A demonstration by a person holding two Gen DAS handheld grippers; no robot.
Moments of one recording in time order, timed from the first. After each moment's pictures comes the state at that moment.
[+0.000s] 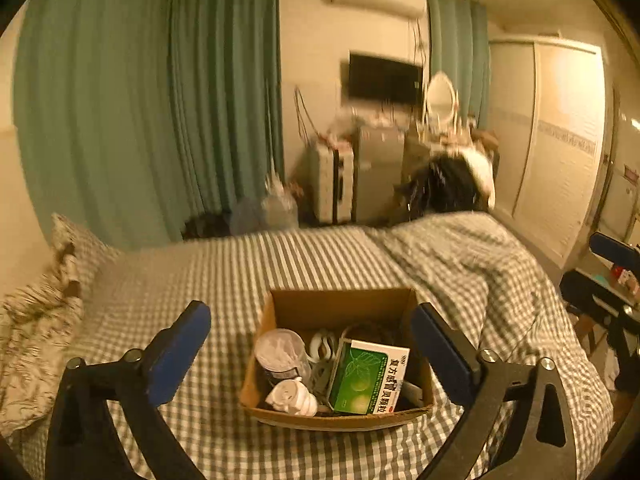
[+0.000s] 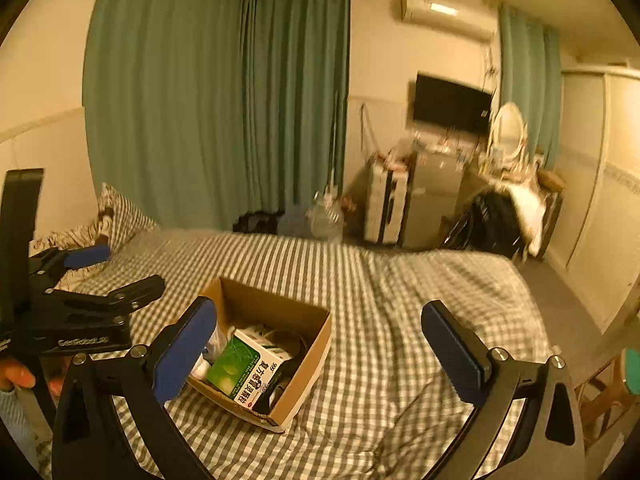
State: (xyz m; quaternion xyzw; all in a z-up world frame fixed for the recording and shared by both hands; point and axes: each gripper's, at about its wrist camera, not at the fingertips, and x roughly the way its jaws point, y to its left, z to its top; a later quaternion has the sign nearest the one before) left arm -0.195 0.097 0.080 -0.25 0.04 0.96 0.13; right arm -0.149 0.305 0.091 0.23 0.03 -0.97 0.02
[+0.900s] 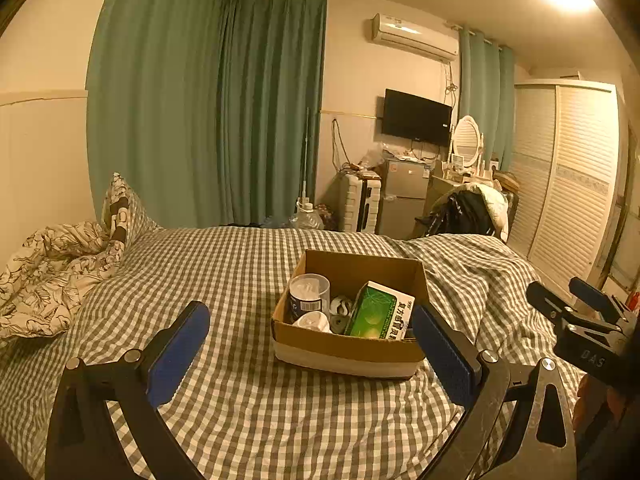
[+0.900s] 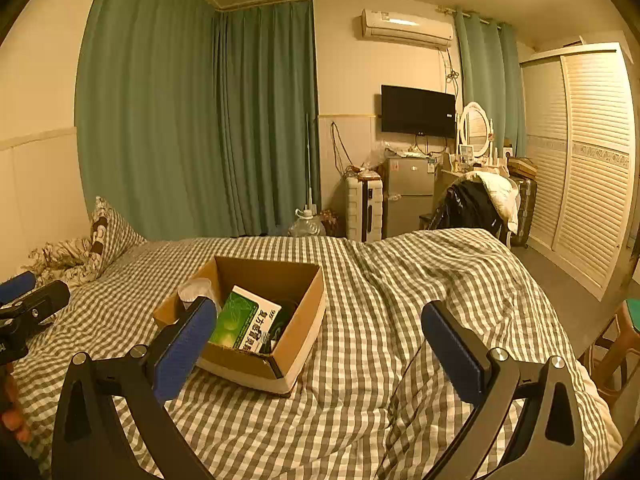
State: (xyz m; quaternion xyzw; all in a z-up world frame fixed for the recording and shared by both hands) left arm -0.072 0.046 0.024 -0.21 -0.02 0.97 0.08; right arm -0.077 0.305 0.005 0.18 -0.02 -0.98 -0.02
